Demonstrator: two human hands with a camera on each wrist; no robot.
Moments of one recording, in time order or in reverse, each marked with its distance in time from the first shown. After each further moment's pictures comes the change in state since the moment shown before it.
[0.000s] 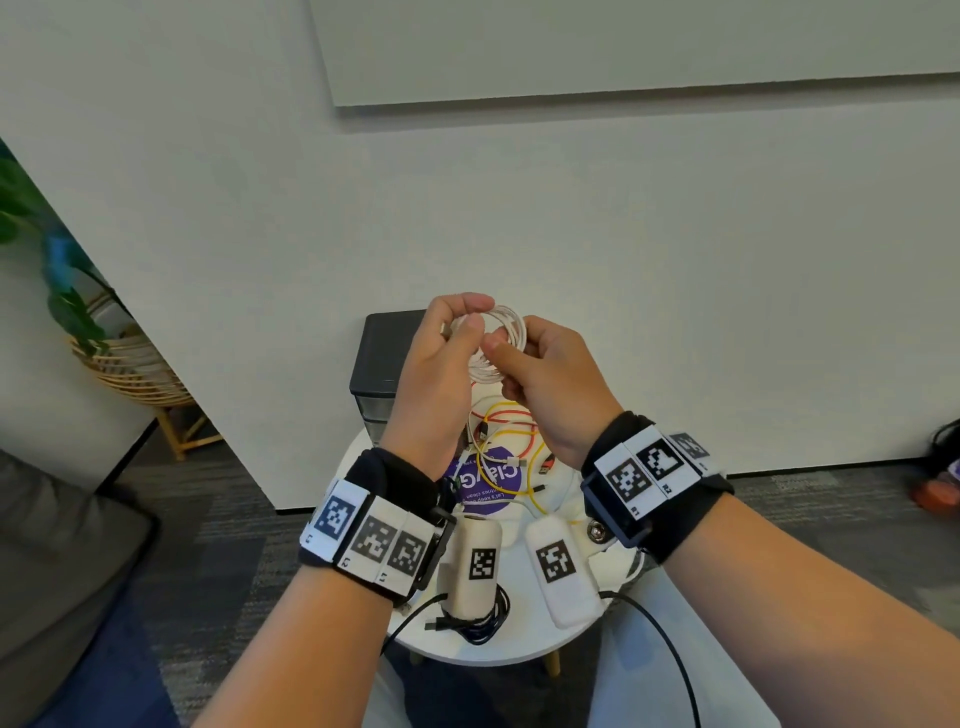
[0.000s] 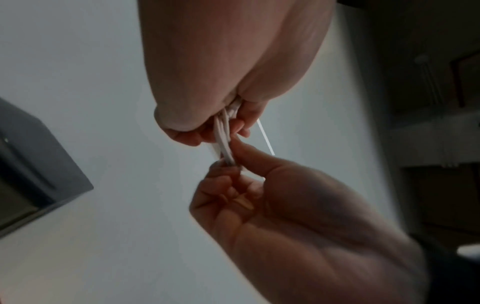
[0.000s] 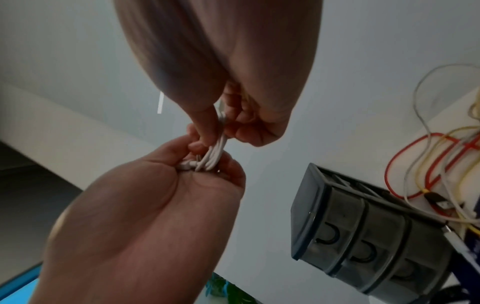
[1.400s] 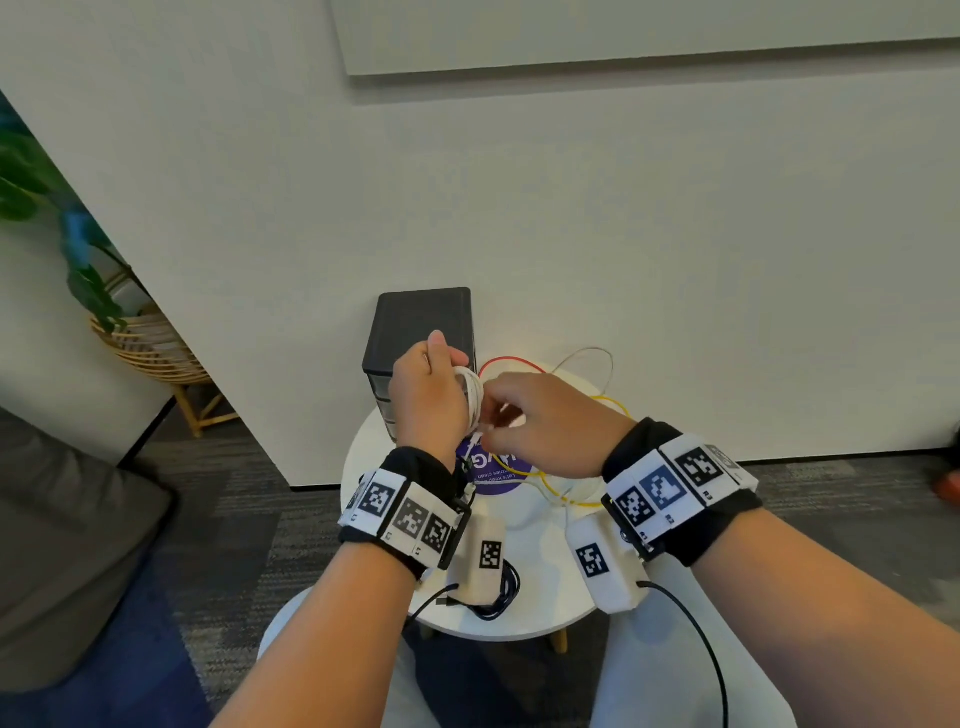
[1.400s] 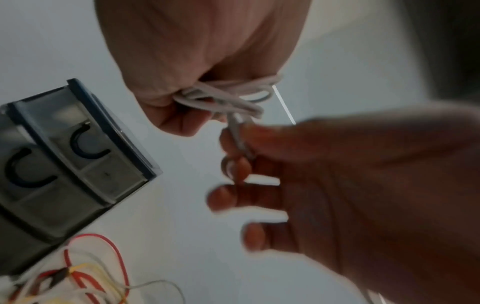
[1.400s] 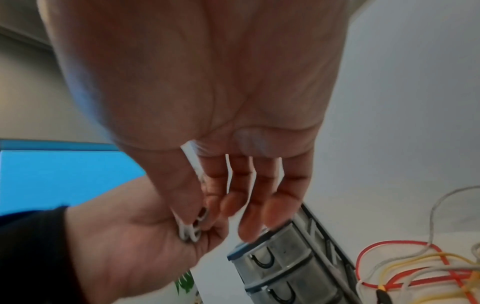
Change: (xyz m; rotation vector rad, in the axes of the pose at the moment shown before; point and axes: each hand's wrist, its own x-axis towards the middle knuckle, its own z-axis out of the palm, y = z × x) left_hand 0.009 -0.059 -0.026 0.417 0.395 -0.067; right_hand -0.020 0.010 -0.006 -0.824 -0.582 -0.070
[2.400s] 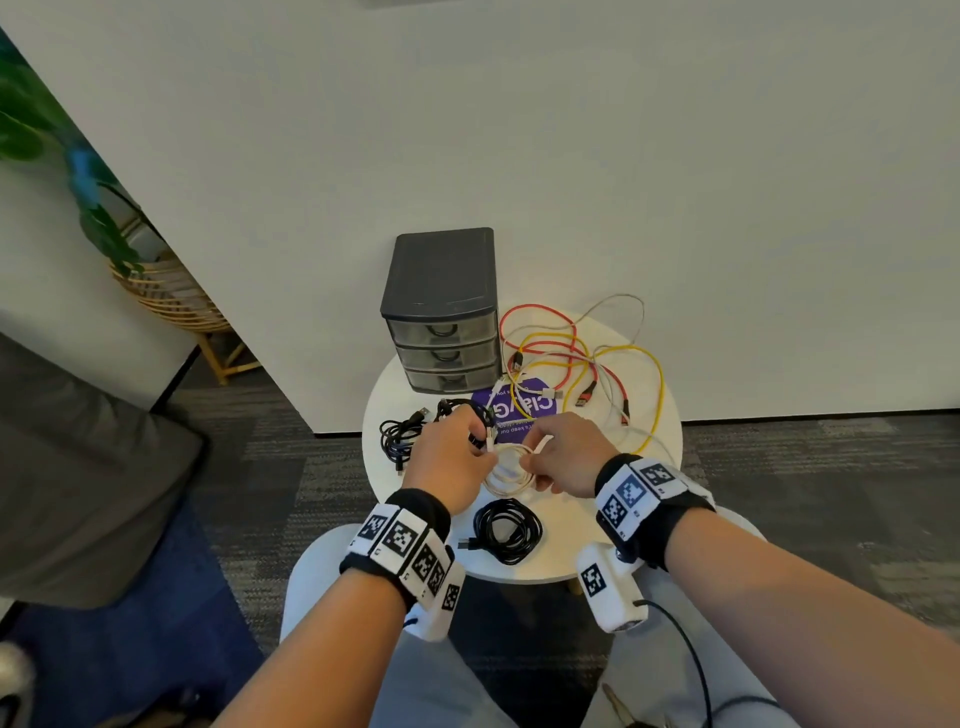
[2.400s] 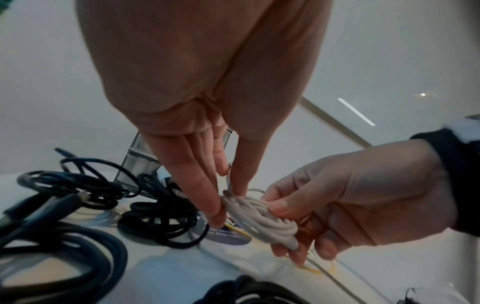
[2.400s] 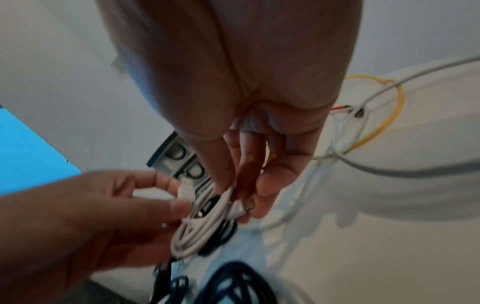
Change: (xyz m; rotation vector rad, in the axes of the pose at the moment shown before) left_hand -0.041 -0.107 -0.037 0.628 -0.516 -0.099; right_hand -0.001 0.099 0.099 0.166 -0.018 0.507
